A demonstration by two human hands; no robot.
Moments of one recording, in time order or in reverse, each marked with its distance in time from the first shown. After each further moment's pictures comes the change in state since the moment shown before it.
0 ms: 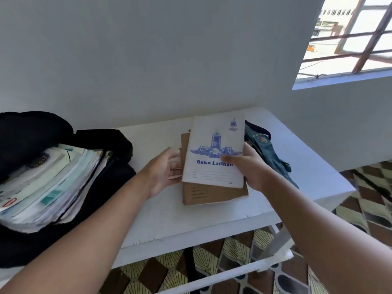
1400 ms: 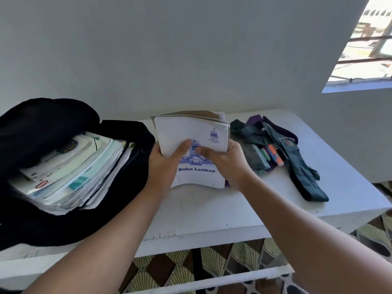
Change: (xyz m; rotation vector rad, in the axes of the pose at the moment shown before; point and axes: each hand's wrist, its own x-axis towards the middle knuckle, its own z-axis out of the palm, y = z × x) left_hand -0.013 -0.015 -0.026 -0.137 0.479 0.541; right_hand -0.007 -0.017 0.104 0.010 -0.157 -0.326
